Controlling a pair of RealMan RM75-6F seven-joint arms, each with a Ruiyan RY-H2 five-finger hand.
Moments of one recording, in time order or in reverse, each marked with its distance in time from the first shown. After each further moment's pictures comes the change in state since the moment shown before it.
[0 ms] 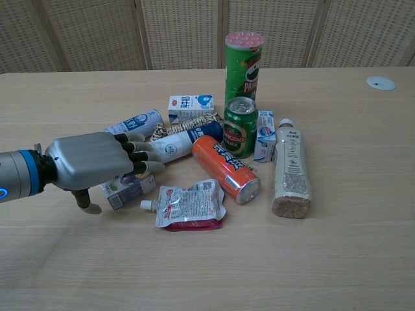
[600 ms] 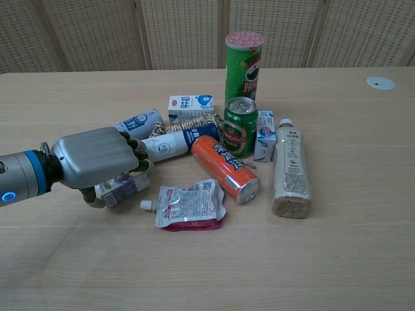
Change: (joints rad) left arm 0.007 -0.056 0.017 0.079 0.056 0.094 0.007; right arm -0.001 0.004 0.002 -0.001 -0.001 0.001 0.015
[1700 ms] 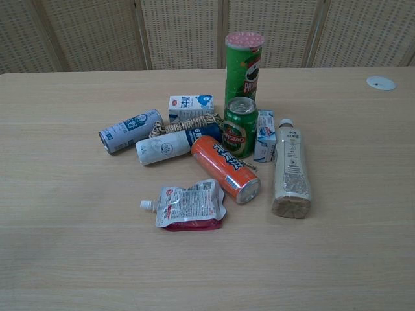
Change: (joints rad) left arm -0.059 0.647 -0.314 -0.736 -0.100 0.176 0.131; right arm -0.001 -0.002 -0.009 -0.017 -0.013 0.000 -0.022
